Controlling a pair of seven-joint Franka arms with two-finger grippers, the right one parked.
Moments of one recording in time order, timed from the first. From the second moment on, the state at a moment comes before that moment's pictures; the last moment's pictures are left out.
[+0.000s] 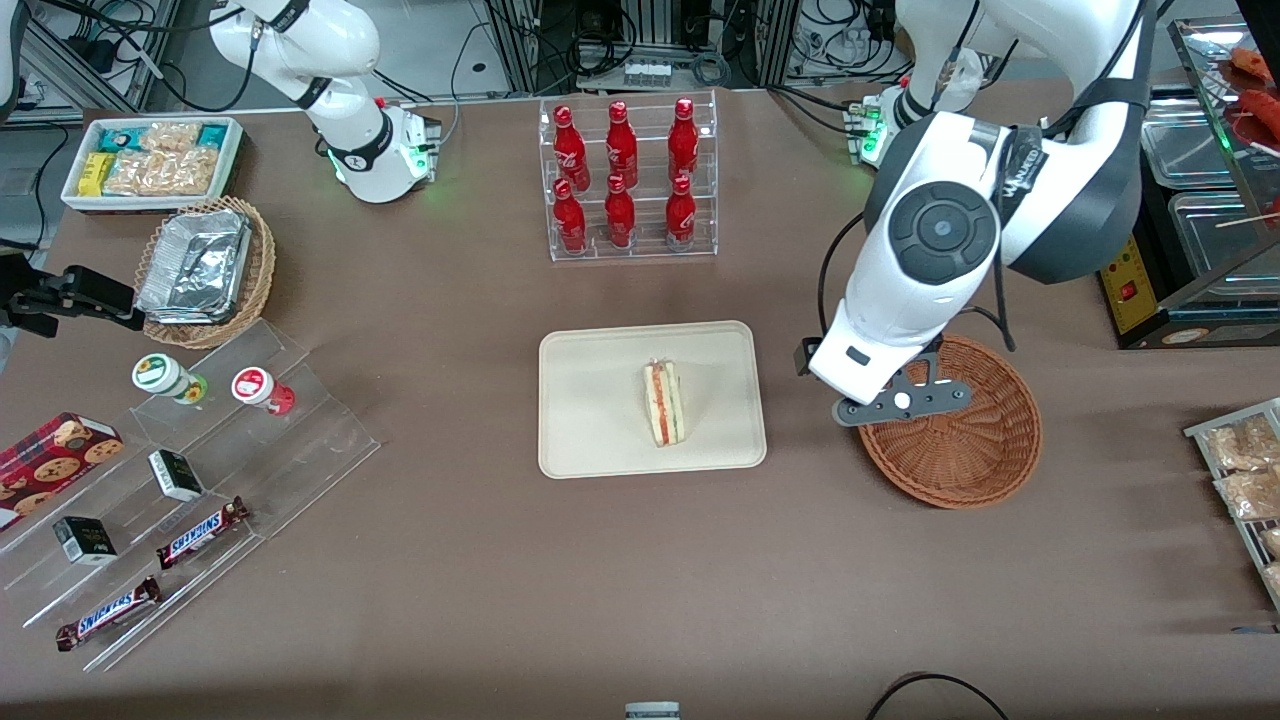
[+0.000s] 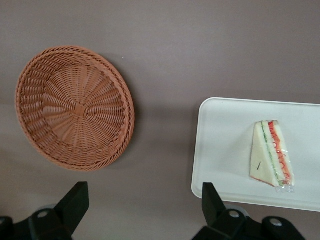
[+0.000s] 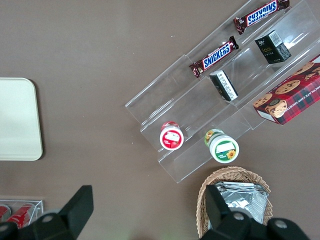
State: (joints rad) arm -0.42 0.33 -0.04 -1.42 0.06 1.65 -0.57
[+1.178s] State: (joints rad) arm 0.04 0.11 -0.22 -1.59 -0.01 1.56 -0.32
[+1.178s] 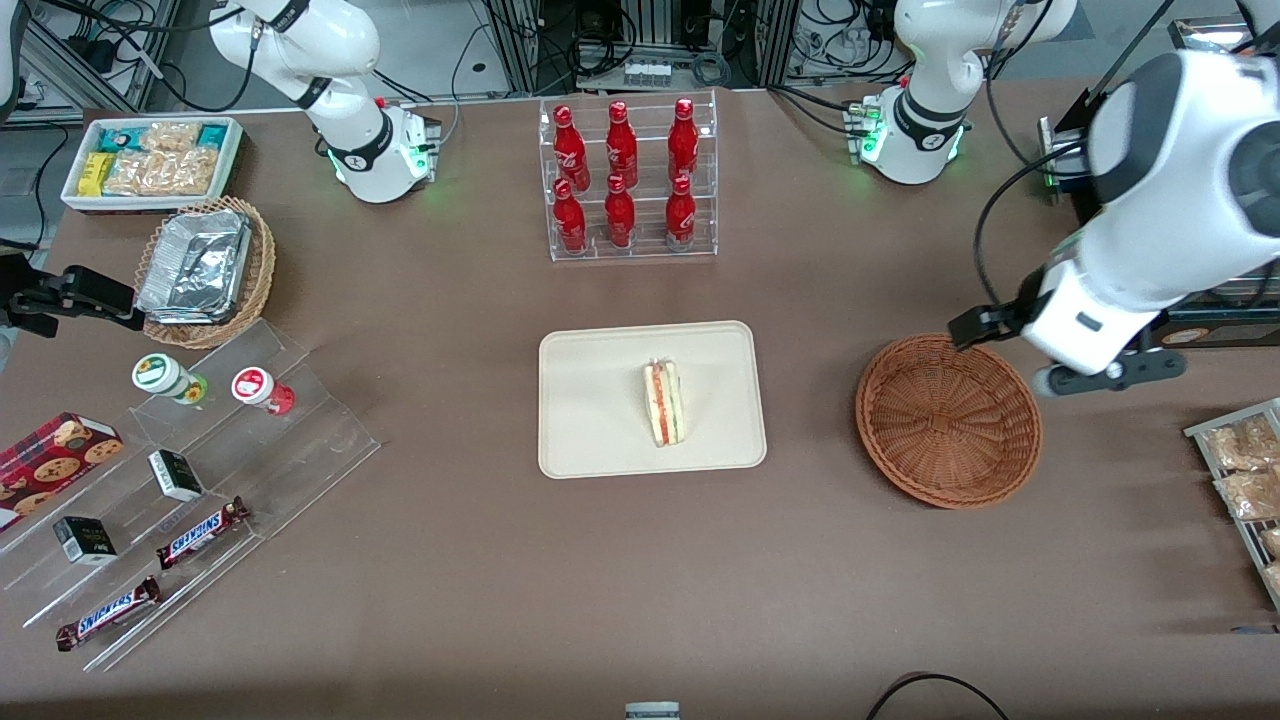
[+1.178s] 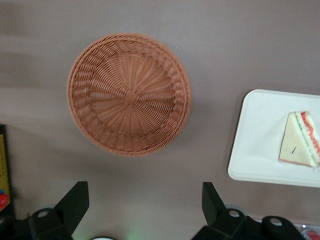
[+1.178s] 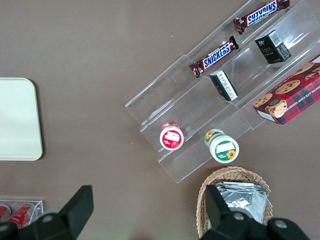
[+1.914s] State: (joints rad) arm 0.10 -0.02 -0.20 -1.59 -0.02 1.33 -0.18
